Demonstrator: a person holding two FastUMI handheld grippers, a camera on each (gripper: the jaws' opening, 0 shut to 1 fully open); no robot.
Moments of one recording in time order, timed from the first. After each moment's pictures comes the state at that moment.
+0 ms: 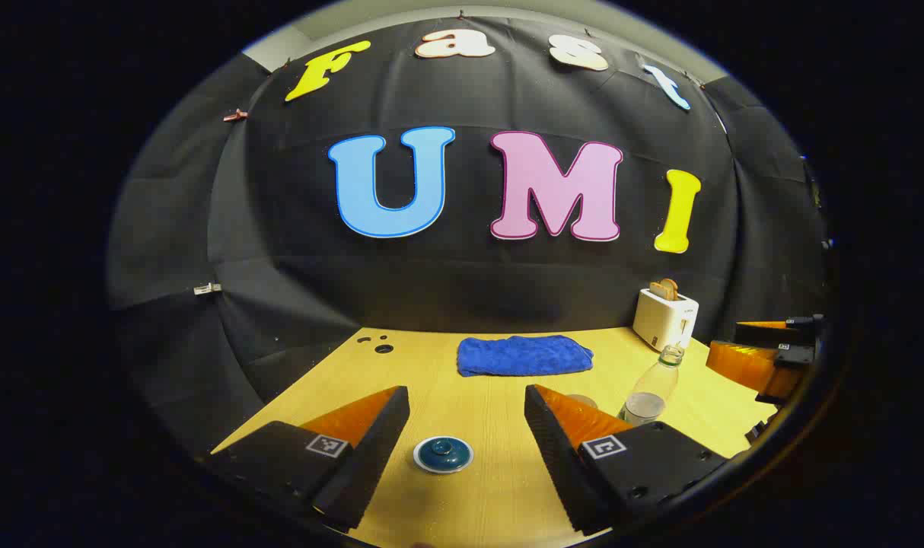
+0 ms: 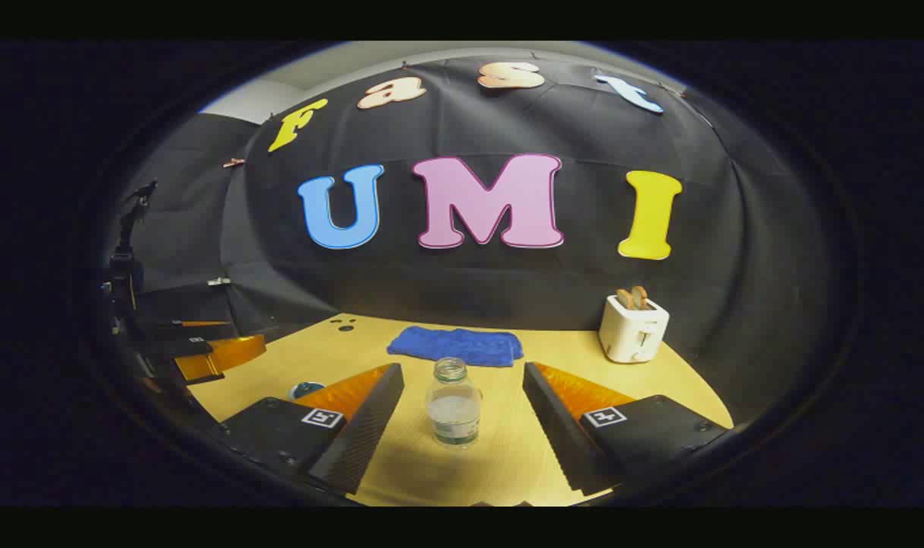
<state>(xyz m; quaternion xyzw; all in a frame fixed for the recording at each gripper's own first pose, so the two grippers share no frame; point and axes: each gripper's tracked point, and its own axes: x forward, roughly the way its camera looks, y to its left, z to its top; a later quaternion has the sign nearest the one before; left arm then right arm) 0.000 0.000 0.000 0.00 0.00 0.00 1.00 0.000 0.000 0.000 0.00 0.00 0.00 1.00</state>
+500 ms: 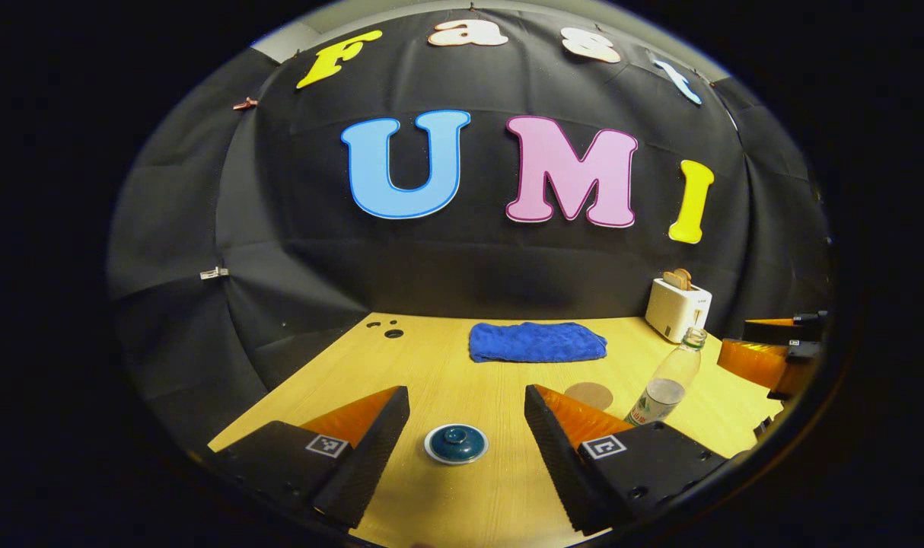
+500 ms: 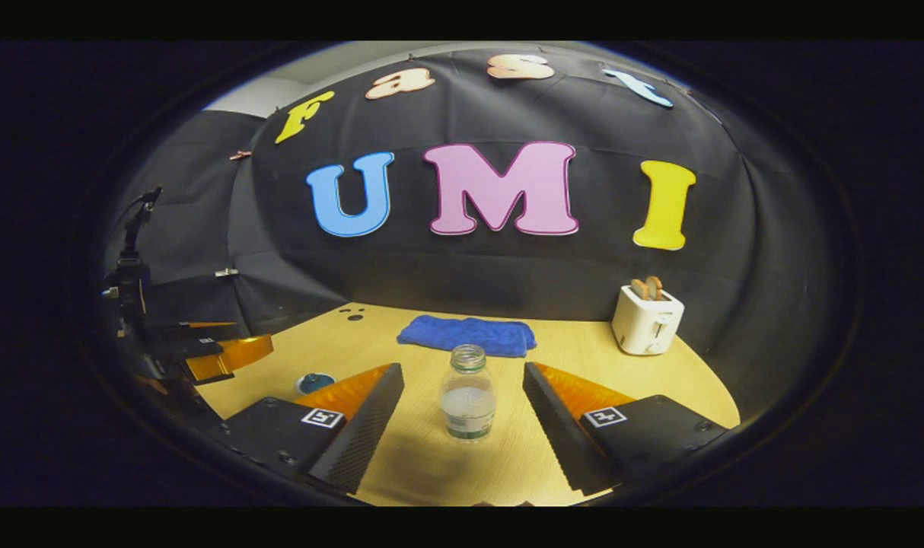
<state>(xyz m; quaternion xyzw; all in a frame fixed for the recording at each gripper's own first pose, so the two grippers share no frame) 0.007 0.015 -0.030 -0.01 0.02 0.01 1.00 0.007 0.010 -0.018 0.00 0.02 0.01 1.00</state>
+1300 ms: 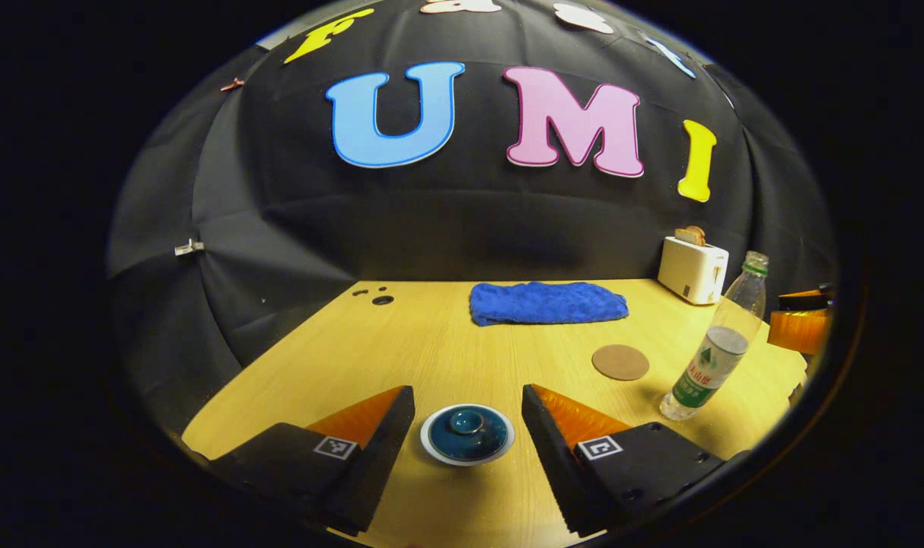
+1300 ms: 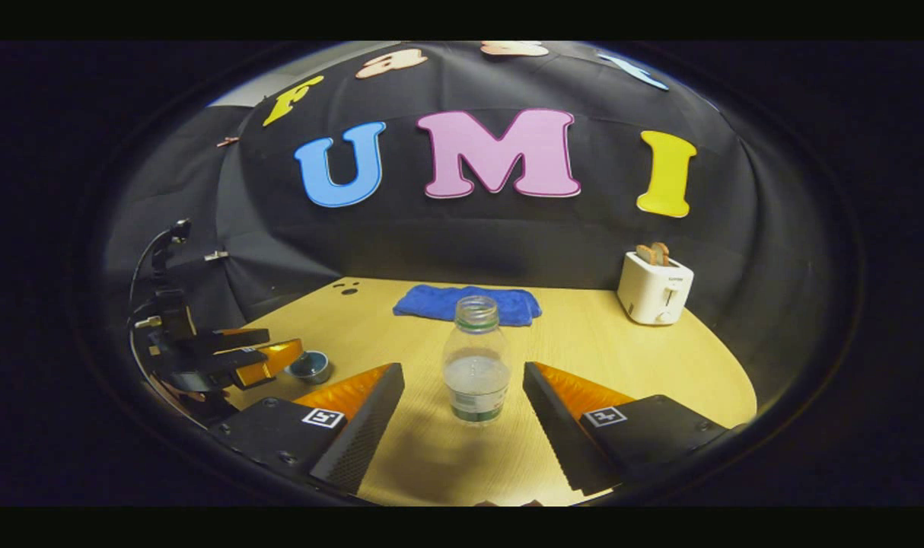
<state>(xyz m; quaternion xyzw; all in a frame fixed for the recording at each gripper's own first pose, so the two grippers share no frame) 0.083 0.029 -0.120 0.00 0.07 0.00 1.00 0.031 0.016 -0.079 0.00 0.09 0.00 1.00</state>
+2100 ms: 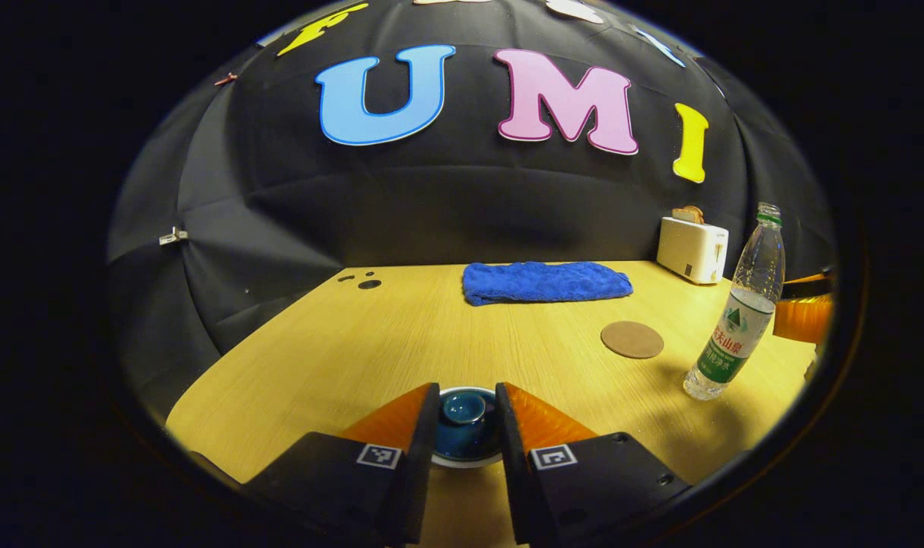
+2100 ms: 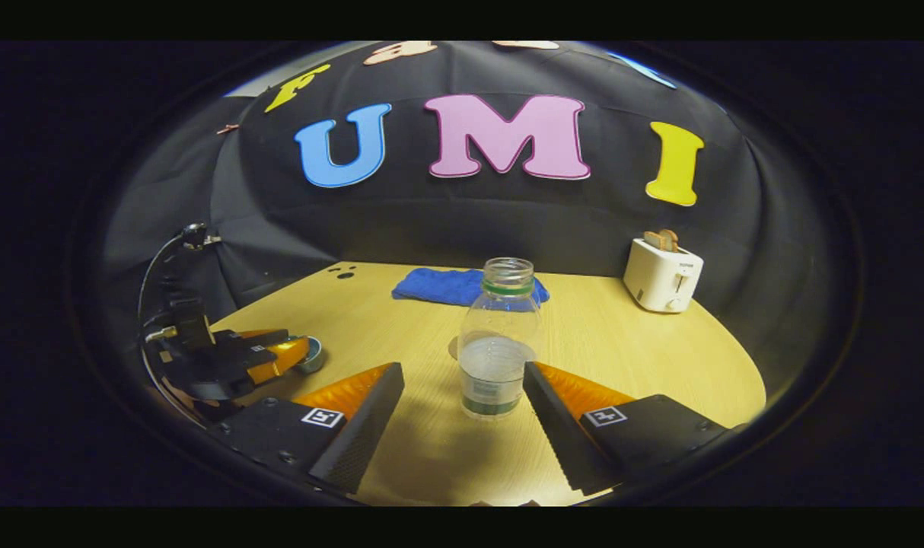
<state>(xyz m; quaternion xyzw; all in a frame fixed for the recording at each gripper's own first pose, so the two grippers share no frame) 0.105 0.028 -0.156 0.01 0.07 -0.01 1.00 0.046 0.030 -0.109 0.00 0.11 -0.01 0.99</state>
